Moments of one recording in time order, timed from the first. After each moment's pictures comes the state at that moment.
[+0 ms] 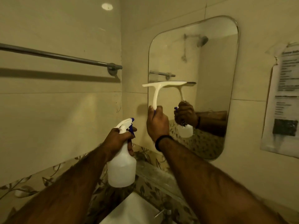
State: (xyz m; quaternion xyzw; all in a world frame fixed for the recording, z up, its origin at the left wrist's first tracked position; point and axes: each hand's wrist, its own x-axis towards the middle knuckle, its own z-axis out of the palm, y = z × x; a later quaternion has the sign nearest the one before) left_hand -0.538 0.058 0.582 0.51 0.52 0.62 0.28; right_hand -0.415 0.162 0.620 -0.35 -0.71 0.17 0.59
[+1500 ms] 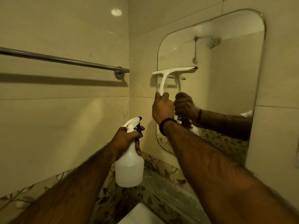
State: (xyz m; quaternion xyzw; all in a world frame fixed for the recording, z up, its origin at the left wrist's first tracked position) left_hand -0.554 0.087 0.604 0.52 0.53 0.62 0.26; right_hand -0.464 0.221 0.685 -0.37 -0.69 0.17 0.59
